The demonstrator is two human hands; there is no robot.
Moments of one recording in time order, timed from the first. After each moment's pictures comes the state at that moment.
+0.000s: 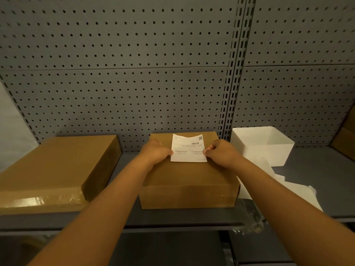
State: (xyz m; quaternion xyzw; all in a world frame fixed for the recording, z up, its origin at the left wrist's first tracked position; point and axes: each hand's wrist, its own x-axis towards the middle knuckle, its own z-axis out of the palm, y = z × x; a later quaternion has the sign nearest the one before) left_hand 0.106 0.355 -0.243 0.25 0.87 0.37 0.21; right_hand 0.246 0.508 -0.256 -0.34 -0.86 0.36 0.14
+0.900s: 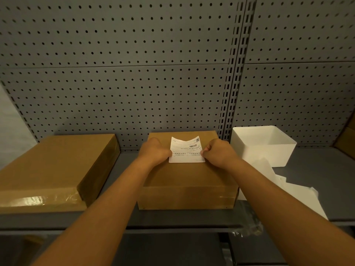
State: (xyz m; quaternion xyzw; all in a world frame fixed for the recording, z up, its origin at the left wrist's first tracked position) left_hand 0.103 0.366 -0.252 0.25 0.90 0.33 0.14; right_hand 0.237 0.510 -0.260 -0.35 -0.89 0.26 0.13
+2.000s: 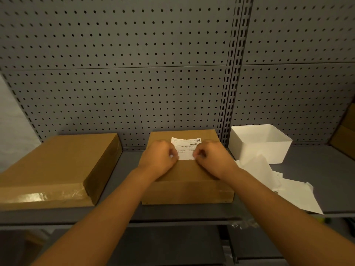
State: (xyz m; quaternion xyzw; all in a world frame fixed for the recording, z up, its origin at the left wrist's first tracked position) left_hand 0.131 0.338 -0.254 0.46 0.85 0.24 -0.02; right_hand 0.259 0.477 -0.260 -0.19 -0.94 0.19 0.20
